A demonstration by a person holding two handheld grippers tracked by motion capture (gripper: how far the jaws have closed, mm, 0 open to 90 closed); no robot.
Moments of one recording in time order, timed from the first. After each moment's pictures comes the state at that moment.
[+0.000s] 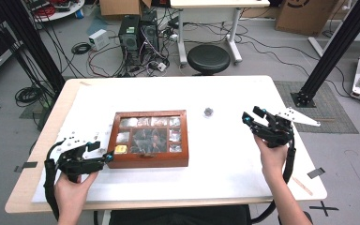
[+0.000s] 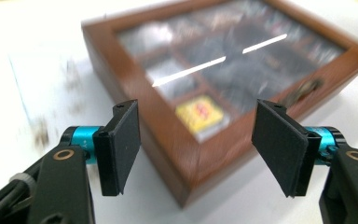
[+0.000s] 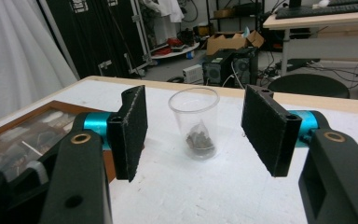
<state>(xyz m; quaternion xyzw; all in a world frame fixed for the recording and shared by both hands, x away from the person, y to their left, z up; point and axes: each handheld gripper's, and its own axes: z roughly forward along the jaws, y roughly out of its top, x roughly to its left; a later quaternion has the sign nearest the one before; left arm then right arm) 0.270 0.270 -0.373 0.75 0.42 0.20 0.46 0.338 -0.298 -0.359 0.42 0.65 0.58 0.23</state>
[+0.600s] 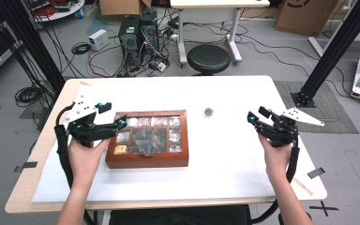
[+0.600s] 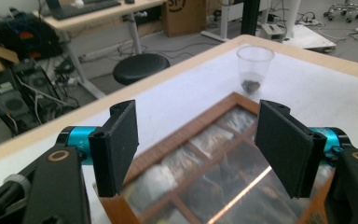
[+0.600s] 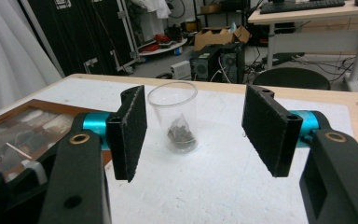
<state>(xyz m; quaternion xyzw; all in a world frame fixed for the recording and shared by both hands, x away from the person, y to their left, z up) 0.320 0.226 -0.302 0.74 0.33 0.29 0.51 0.341 -0.311 -0.362 0.44 0.65 0.57 0.25</state>
